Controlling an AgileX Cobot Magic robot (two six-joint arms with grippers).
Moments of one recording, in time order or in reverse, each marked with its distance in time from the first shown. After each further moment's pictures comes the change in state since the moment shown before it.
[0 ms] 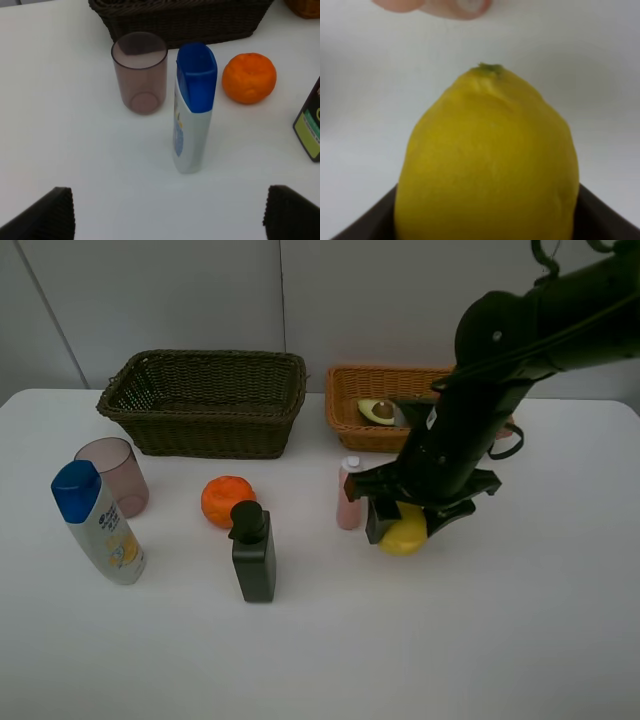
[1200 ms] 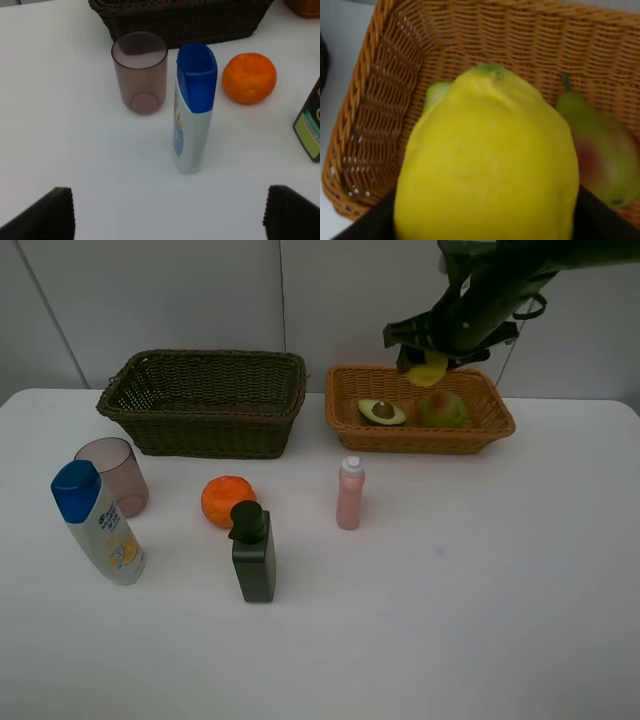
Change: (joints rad) left arm 0.000 0.000 0.000 0.000 0.000 0.000; right arm -0.235 0.159 -0.376 -0.253 -0.336 -0.027
